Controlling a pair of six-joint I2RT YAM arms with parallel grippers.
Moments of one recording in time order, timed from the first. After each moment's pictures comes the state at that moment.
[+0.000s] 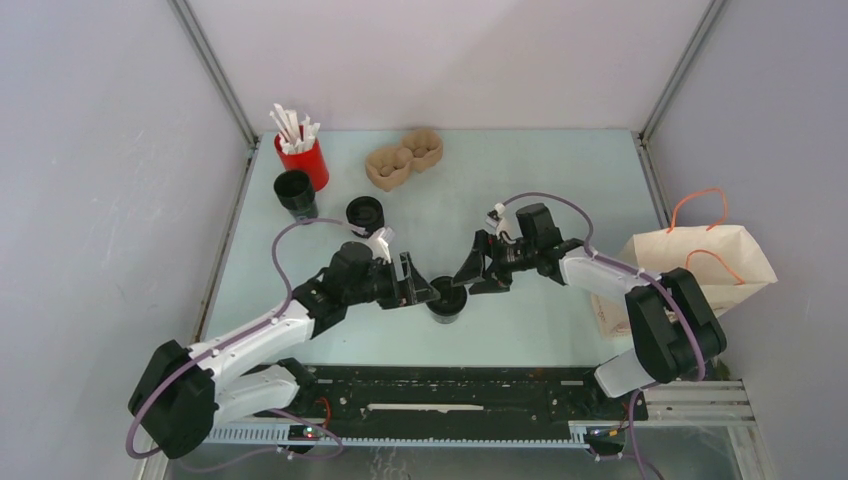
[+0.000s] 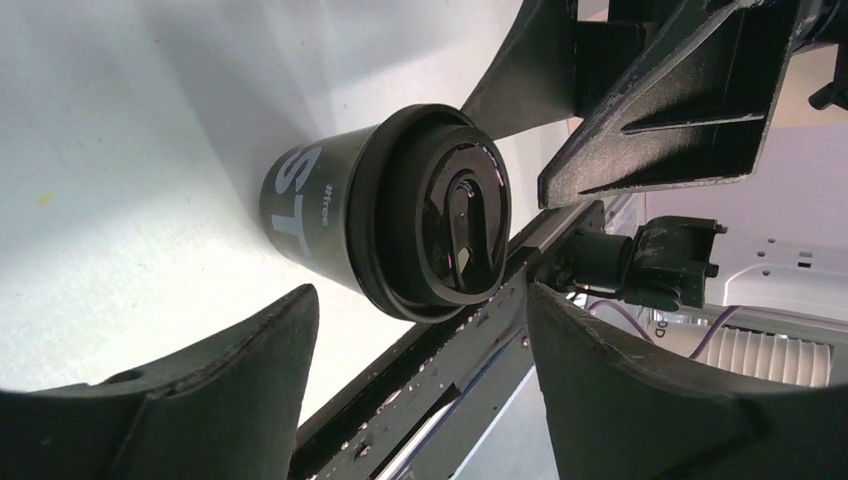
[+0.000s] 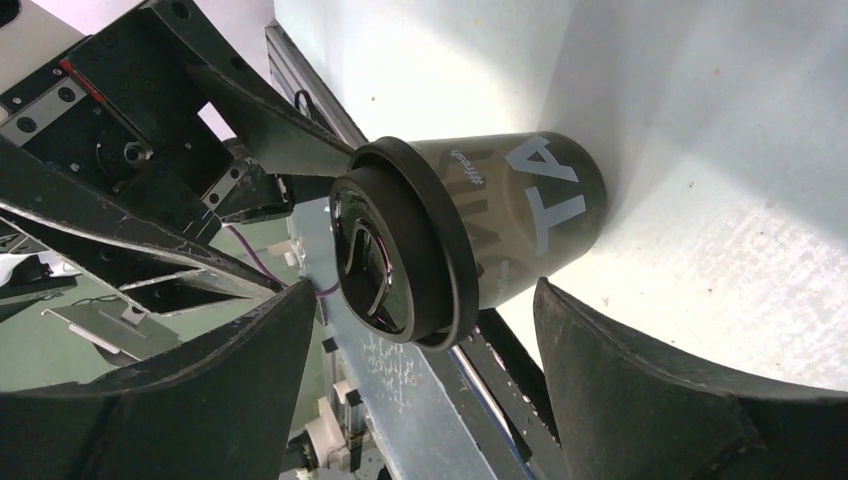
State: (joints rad) left arm -0.67 1.05 0.52 -0.03 0.34 -0.83; right arm 0.45 1.50 0.76 -0.08 -0.87 0.70
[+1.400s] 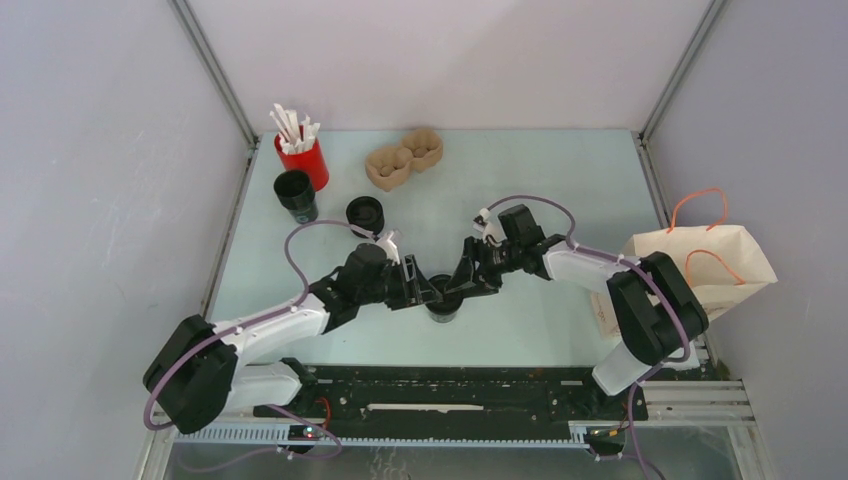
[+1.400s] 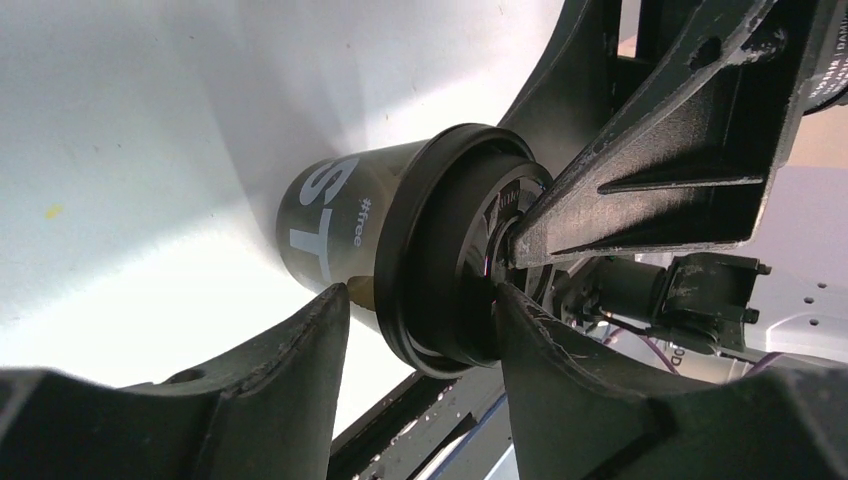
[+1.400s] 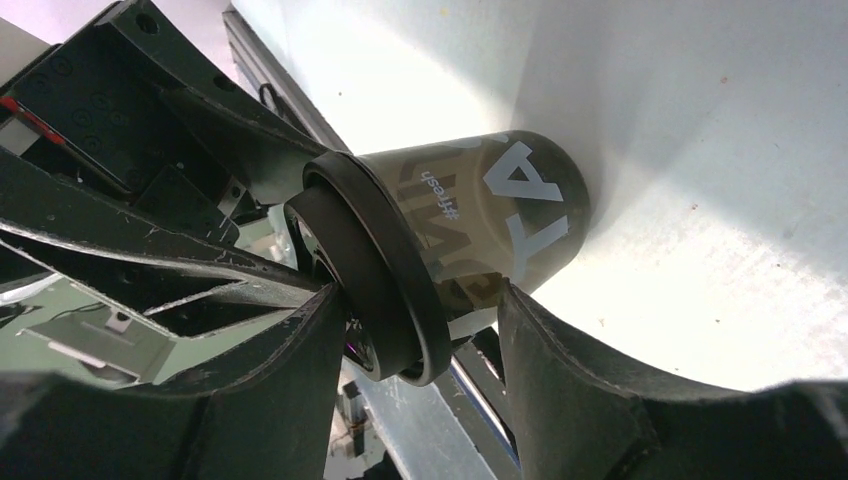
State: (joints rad) left arm -0.71 1.20 0.52 0.07 0.28 -0.88; right arm 0.53 1.60 0.84 -0.13 -0.79 0.68
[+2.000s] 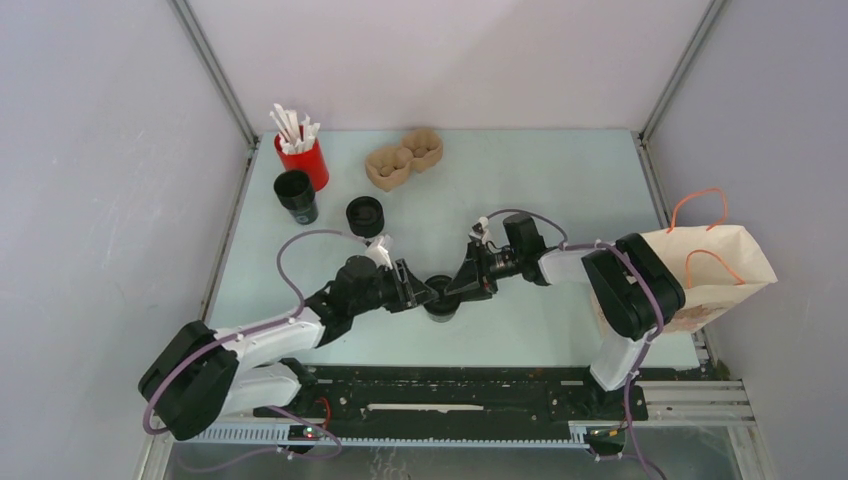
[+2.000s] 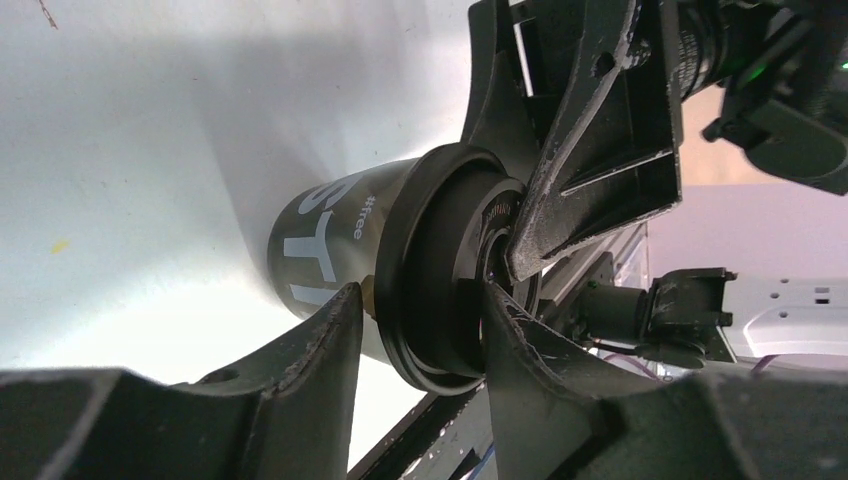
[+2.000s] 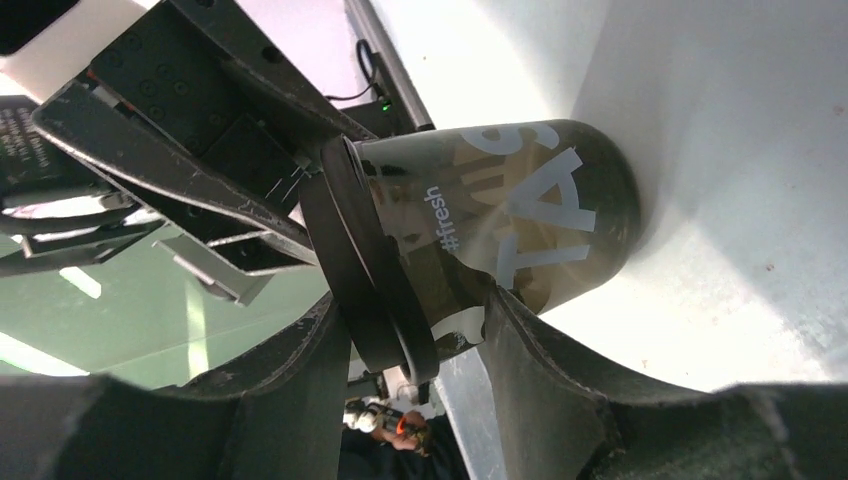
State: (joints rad) left arm -0.71 1.18 0.39 0.28 0.23 -0.91; right arm 0.47 1.76 0.75 0.19 -1.07 0.83
